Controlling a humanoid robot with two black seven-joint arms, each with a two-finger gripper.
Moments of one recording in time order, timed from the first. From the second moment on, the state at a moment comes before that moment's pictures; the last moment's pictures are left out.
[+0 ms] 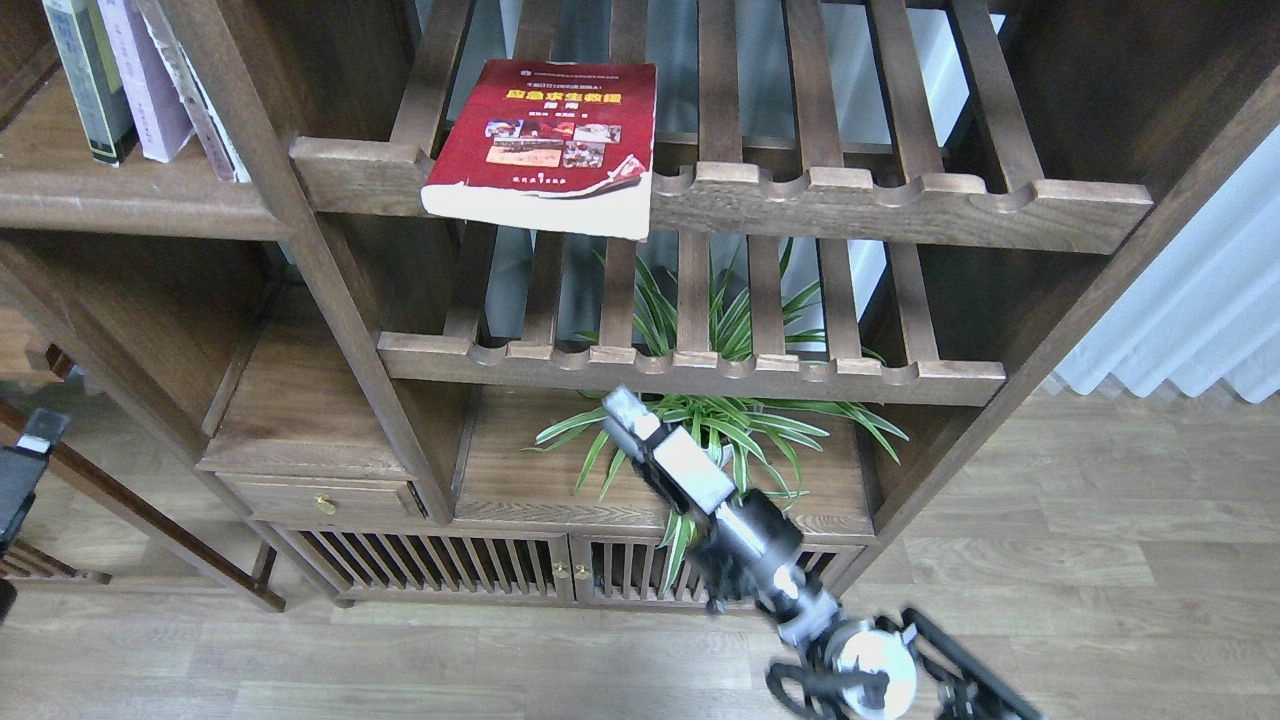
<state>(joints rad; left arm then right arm) 0.30 0.22 -1.88 -1.34 0.17 -0.49 0.25 0.08 0.01 0.91 1.43 -0.07 0.58 -0.01</state>
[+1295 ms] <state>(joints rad) 0.30 0.23 -1.90 -1.30 0.16 -0.49 0.24 0.45 0.02 0.84 1.49 -0.01 0.03 0.13</state>
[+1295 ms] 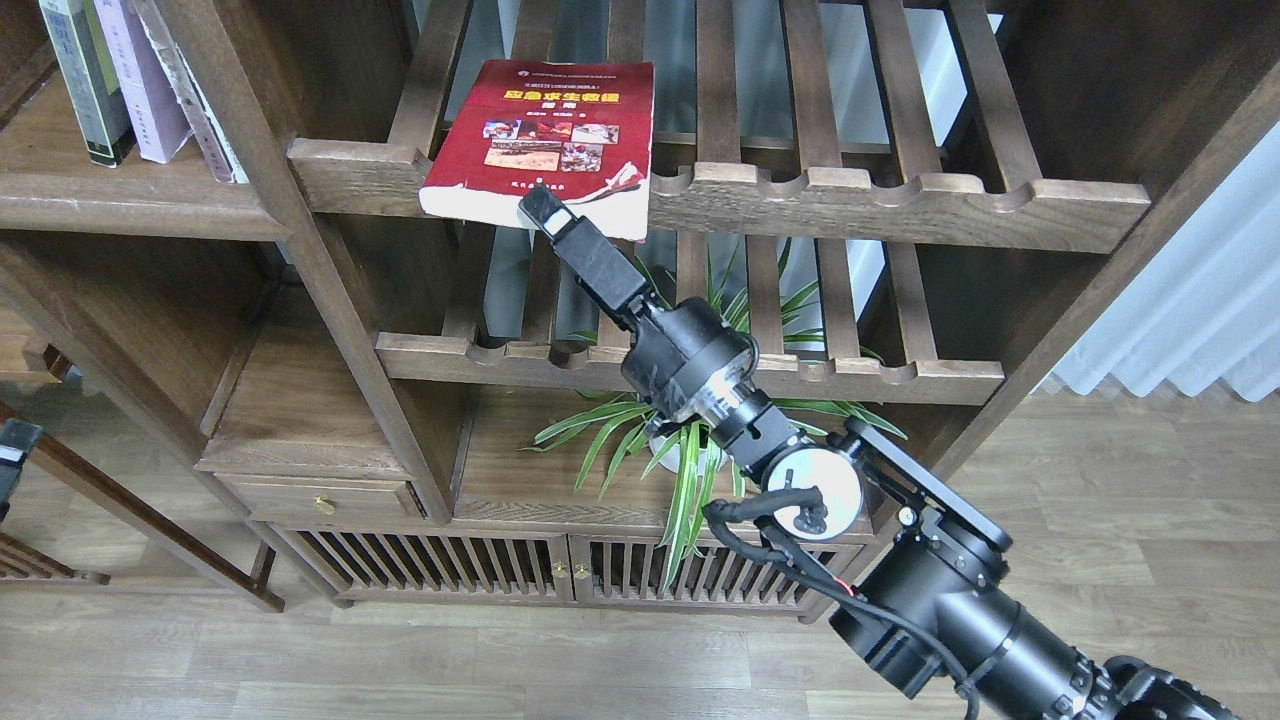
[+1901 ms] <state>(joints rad) 0.30 0.23 -1.90 -1.29 0.16 -0.49 0.24 0.43 0.02 0.89 1.49 0.04 0.05 0.09</state>
